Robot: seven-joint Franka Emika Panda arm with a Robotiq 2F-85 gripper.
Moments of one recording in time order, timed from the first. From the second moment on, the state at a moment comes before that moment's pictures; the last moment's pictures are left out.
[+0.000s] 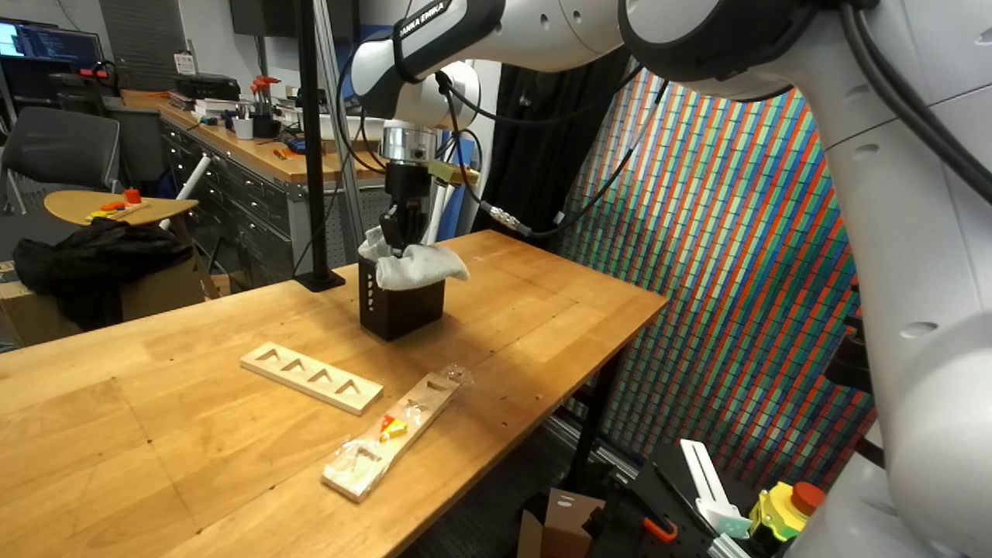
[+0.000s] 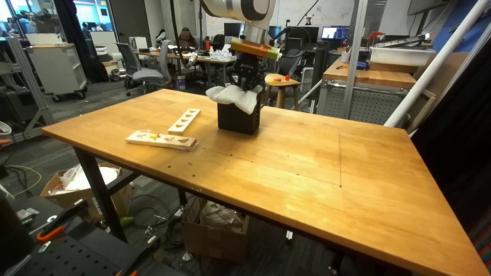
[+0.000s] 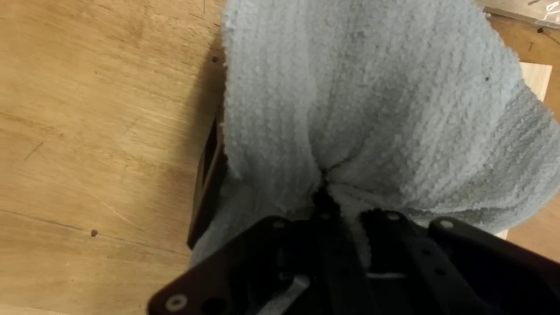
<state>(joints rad) -0.17 0.61 0.04 -1.40 0.09 1.86 -0.60</state>
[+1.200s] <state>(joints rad) -0.17 0.61 0.04 -1.39 0.09 1.89 -0.60</state>
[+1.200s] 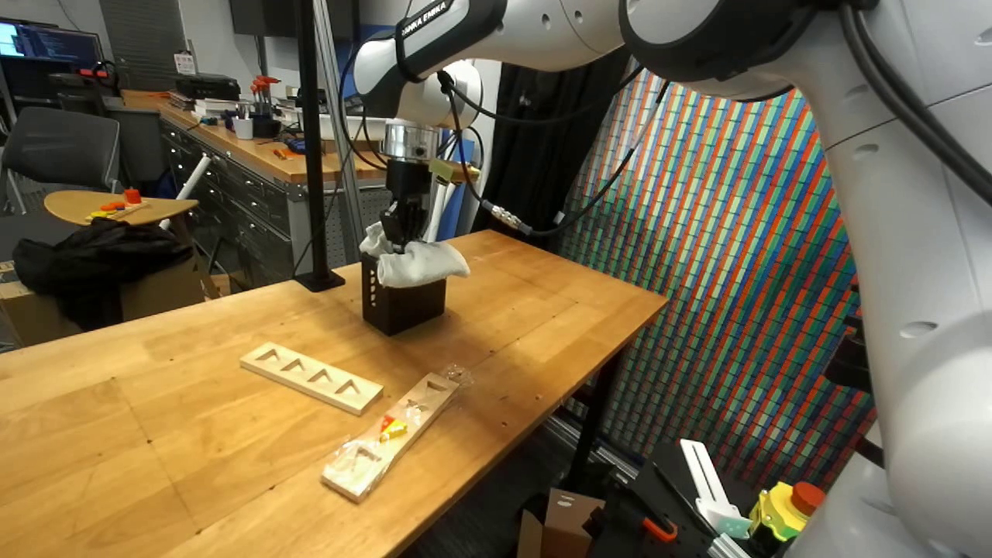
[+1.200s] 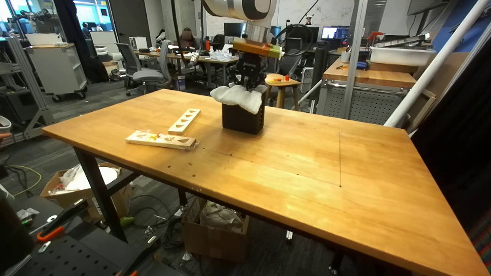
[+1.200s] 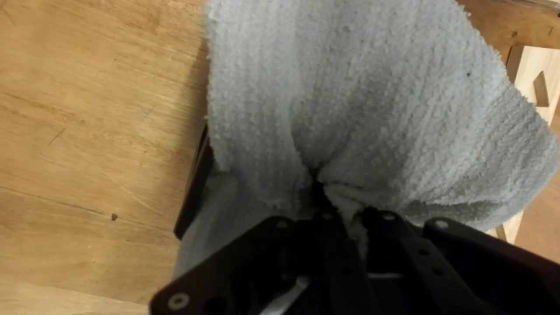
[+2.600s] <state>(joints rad) -0.17 0.59 0.04 -1.38 0.08 1.89 -0.60</state>
